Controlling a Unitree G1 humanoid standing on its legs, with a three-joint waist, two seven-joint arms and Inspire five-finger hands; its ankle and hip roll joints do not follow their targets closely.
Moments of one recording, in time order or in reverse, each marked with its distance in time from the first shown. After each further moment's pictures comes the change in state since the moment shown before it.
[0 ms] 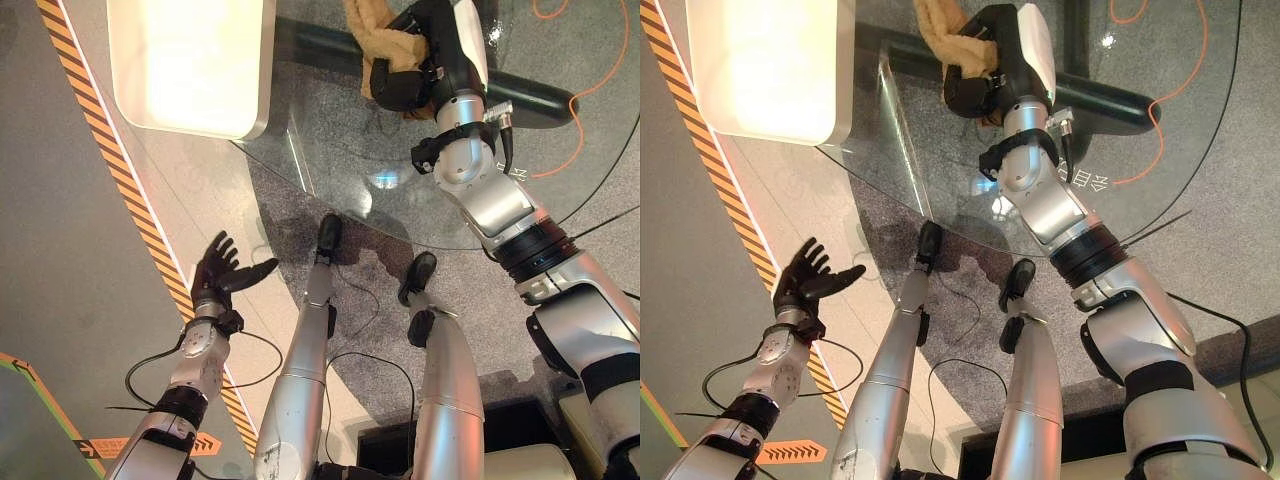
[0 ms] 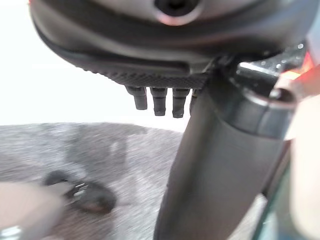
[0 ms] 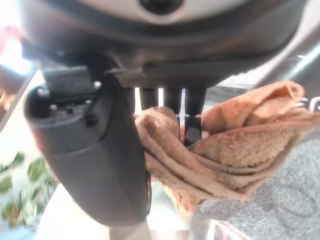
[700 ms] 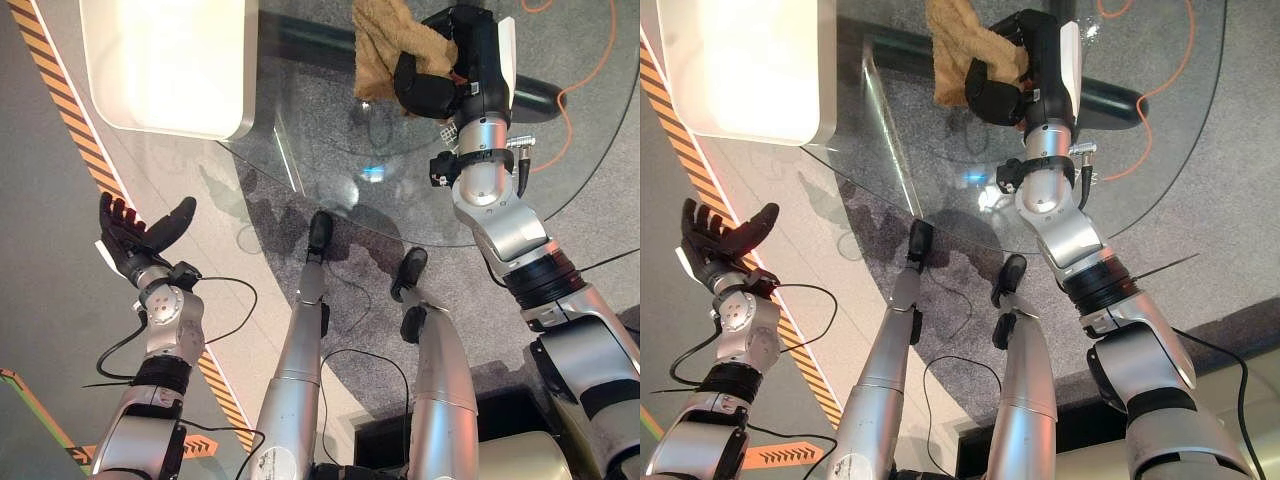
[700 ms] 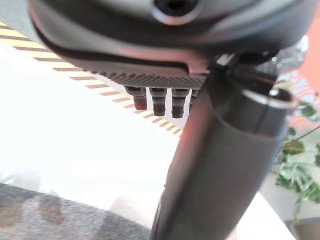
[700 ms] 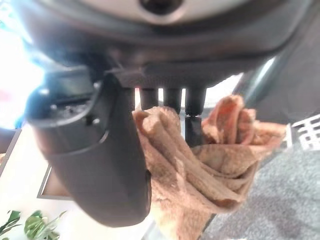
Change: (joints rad) left arm -0.142 0.057 0.180 -0.043 0.011 -0.090 0.399; right arm 0.183 -0.014 -0.137 -0.134 0.015 -0.082 -0.038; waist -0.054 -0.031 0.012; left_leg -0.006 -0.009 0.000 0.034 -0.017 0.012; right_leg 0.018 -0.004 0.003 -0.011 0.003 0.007
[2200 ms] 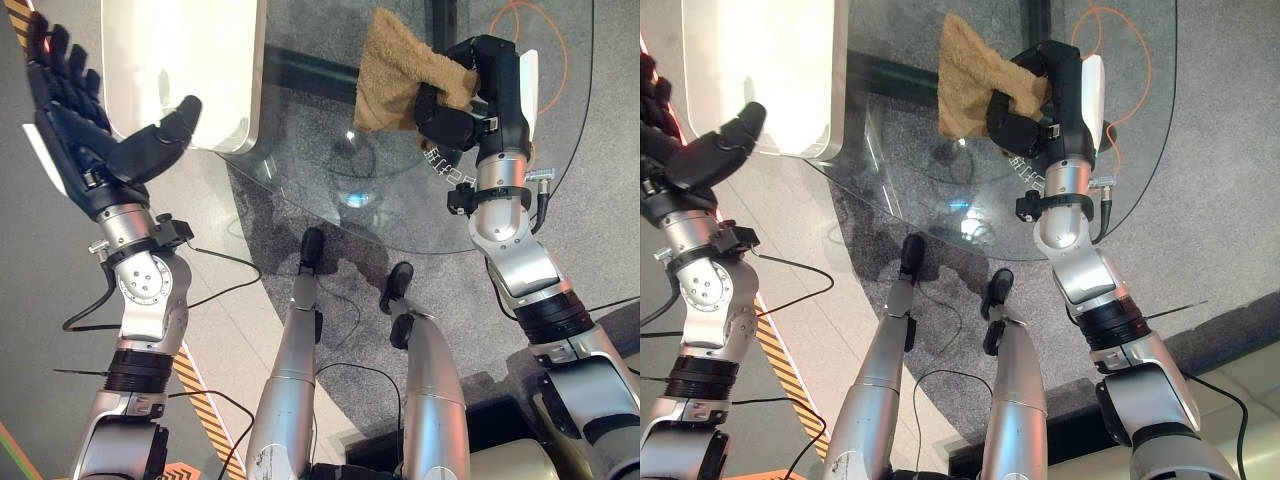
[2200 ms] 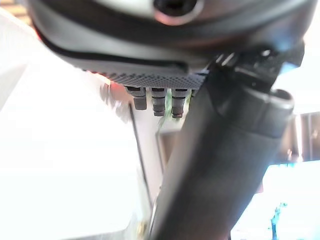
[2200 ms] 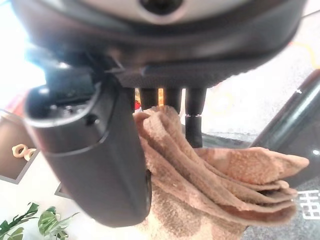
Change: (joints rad) left arm 0.028 0.076 0.010 -0.524 0.314 -0.048 -0.141; right arm 0.191 -0.023 -0.124 -0.158 -0.186 -0.021 0.039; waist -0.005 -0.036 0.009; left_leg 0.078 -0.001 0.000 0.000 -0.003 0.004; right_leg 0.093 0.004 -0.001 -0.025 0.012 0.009
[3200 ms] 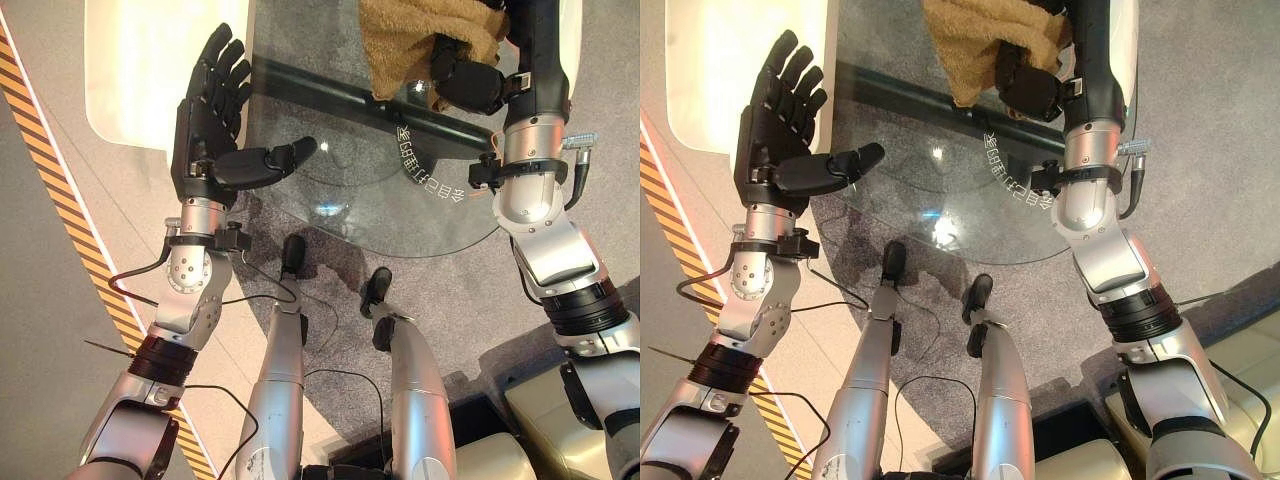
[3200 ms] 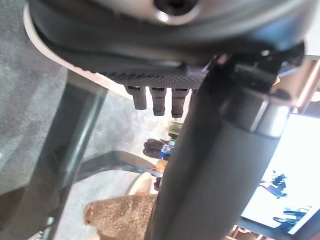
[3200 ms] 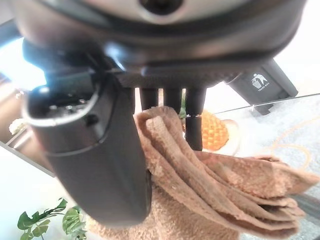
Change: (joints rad) left arm -0.100 -0.014 -0.204 -0.006 -0.169 0.112 -0.275; right arm -0.060 -0.094 -0.001 -0.119 -0.012 0.026 -0.003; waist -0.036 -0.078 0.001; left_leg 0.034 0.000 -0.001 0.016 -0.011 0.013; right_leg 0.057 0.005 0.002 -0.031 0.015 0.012
